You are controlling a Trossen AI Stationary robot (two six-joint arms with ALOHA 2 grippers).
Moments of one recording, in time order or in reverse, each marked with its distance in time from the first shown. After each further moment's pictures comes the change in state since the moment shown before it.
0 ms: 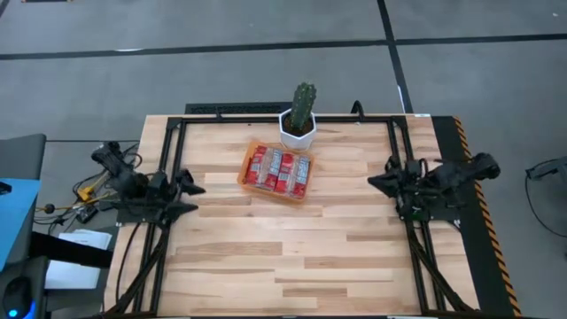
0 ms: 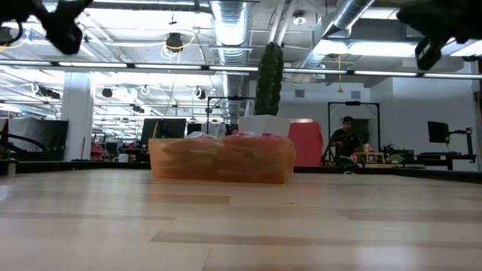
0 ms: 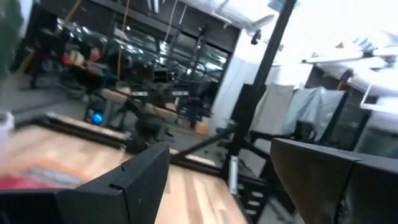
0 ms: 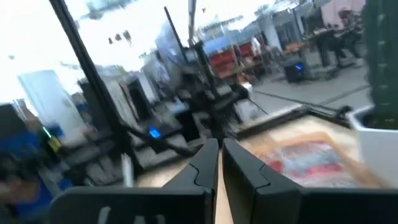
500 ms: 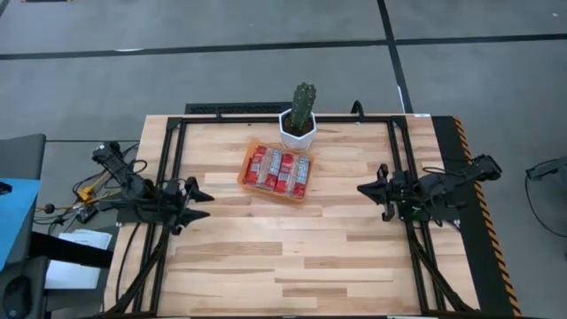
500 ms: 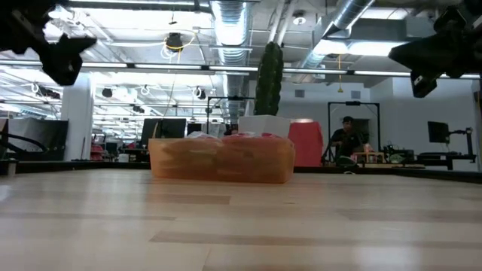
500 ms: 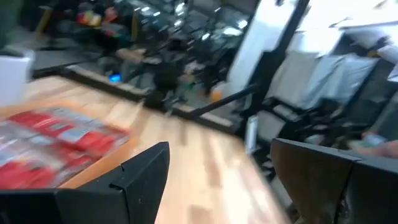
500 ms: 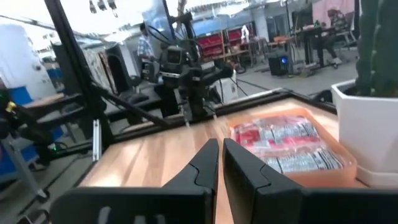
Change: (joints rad) left arm 0.002 0.002 -0.095 -0.110 -0.022 -0.147; right arm -0.025 0.016 -0.205 0.139 0.001 -0.073
